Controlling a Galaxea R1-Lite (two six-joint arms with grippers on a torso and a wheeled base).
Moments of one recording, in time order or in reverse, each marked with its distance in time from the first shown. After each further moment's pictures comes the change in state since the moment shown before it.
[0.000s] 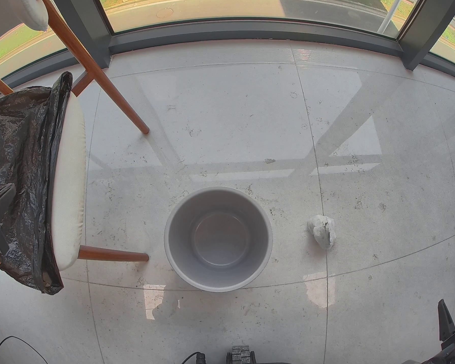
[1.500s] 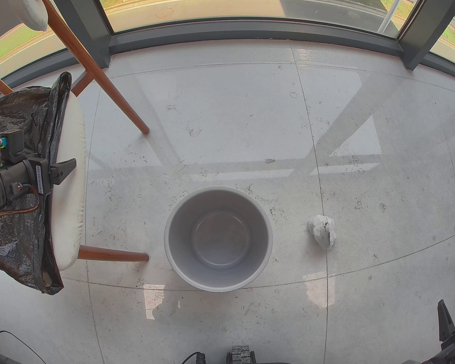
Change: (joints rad) left arm 0.009 0.499 -0.302 0.024 0.039 -0.012; right arm 0.004 0.000 0.000 0.001 0.000 0.000
